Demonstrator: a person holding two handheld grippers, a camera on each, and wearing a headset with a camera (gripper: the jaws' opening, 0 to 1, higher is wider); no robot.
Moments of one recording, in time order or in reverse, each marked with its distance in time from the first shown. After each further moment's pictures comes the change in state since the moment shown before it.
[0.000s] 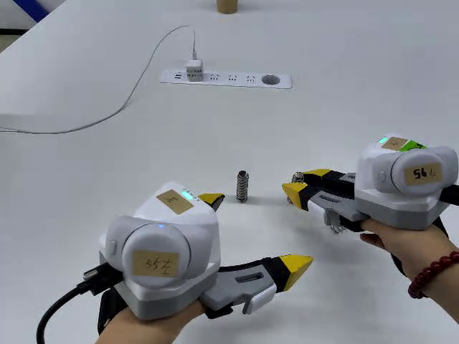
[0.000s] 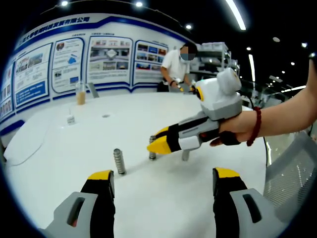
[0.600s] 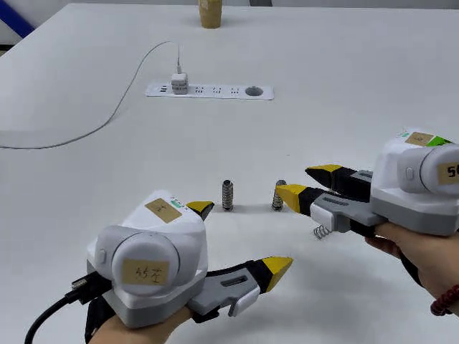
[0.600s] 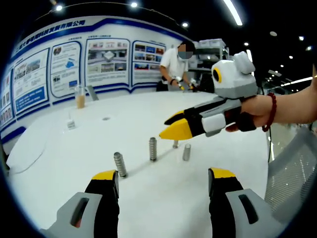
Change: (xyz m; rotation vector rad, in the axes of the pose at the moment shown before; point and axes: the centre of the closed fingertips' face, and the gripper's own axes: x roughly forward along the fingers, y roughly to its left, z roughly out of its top) left arm 0.002 -0.001 0.004 0.051 0.009 0.009; right arm -0.047 0.002 0.026 0.058 -0.063 -0.013
